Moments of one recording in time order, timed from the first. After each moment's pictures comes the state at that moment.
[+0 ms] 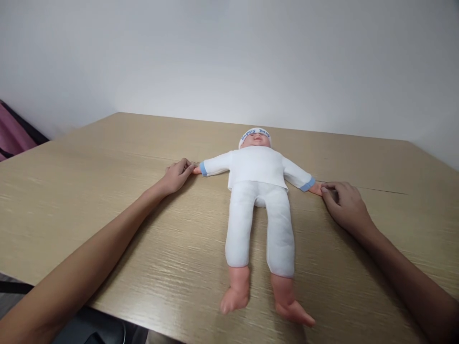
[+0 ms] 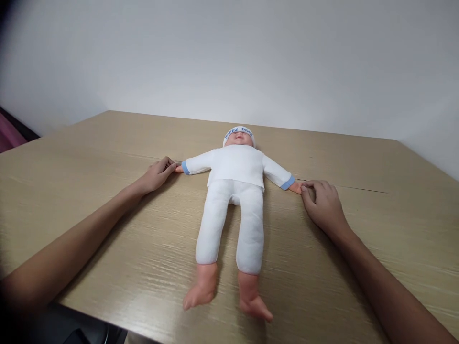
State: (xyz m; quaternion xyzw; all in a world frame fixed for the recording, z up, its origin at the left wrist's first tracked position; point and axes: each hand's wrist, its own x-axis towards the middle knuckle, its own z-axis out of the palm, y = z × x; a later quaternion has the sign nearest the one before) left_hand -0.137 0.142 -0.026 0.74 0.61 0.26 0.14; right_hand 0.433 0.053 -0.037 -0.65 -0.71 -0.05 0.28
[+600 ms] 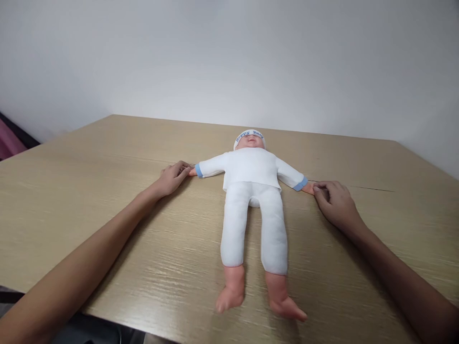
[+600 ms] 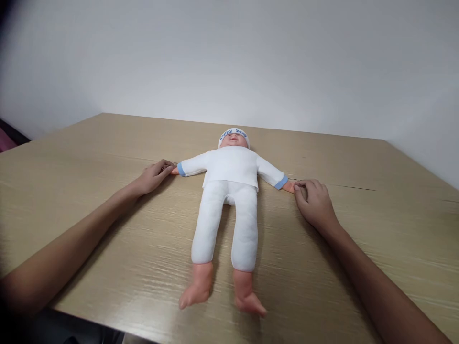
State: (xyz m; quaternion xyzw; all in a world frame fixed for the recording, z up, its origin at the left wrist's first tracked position) left_hand -0.140 0.139 -0.024 0.75 0.59 0.25 0.16; right_hand 0.431 0.053 -0.038 -0.65 -0.71 -0.06 0.29
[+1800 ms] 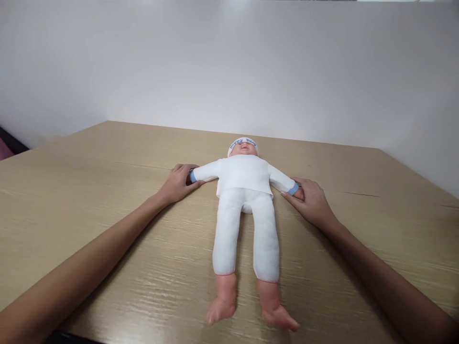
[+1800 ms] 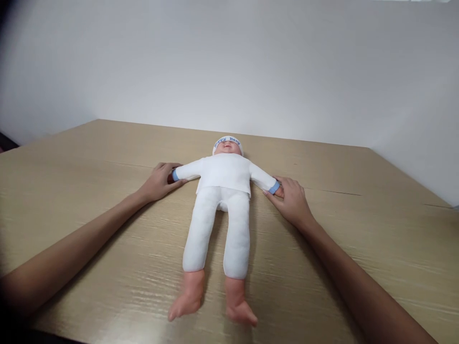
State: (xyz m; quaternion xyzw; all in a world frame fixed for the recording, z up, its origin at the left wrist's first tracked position) left_hand -0.103 0.146 -0.029 0.82 0.50 0.28 0.07; right_hand 0.393 0.071 -0.028 -0.59 -0.75 -0.05 0.29
